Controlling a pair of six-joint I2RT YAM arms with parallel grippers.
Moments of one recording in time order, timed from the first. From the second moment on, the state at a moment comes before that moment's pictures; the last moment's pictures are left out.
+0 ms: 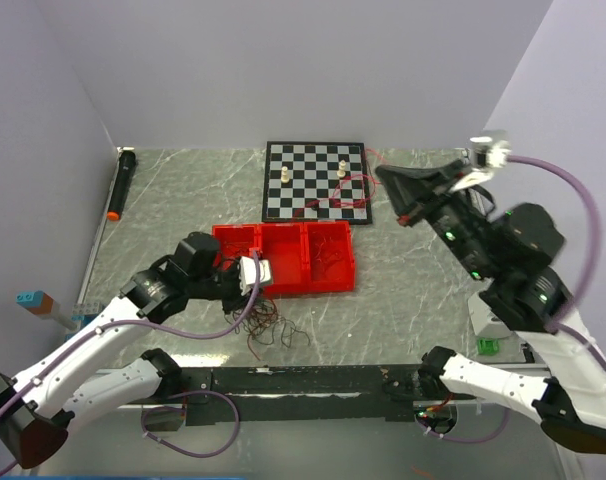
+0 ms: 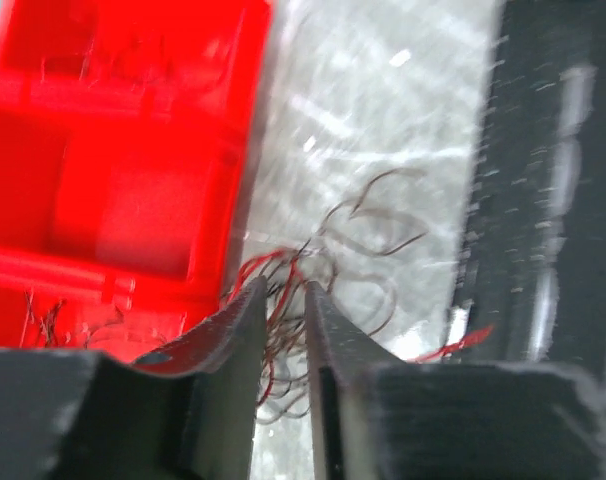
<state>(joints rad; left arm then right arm) -0.69 0.88 0.78 -0.56 0.49 0.46 0.83 0.87 1.43 -0.31 0.21 0.23</state>
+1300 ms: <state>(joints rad) -0.68 1.06 1.32 -0.90 0.38 0.50 0.54 1.23 1.08 -0.10 0.04 0.32</state>
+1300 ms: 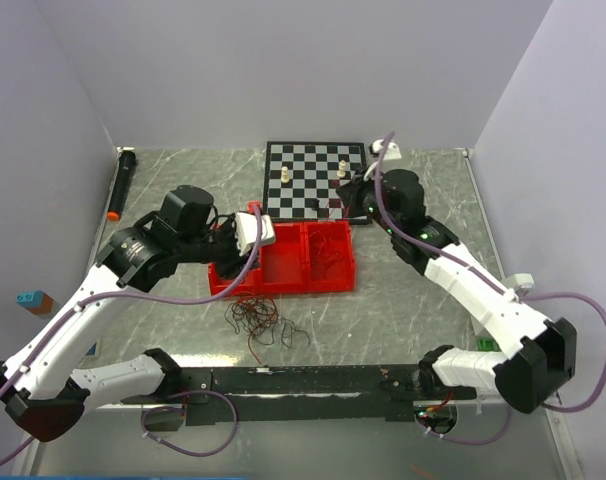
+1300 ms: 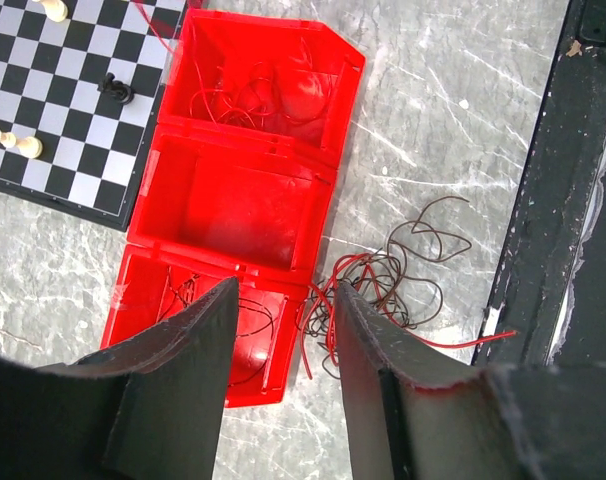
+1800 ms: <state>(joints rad) -0.68 1.07 1.32 -0.90 0.39 0.50 0.51 1.11 1.08 -0.09 0.04 0.32</state>
